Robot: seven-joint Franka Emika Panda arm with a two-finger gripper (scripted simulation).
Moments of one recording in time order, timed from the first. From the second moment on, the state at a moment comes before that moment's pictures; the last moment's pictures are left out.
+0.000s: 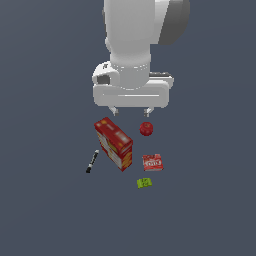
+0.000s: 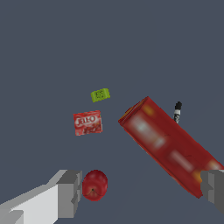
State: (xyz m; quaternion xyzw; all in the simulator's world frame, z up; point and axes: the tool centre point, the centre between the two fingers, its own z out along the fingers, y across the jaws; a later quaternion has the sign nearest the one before) arm 0.015 0.010 0.318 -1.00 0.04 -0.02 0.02
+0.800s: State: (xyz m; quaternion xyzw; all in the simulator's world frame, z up) arm 0.034 0.033 0.267 -0.98 0.19 -0.01 0.02
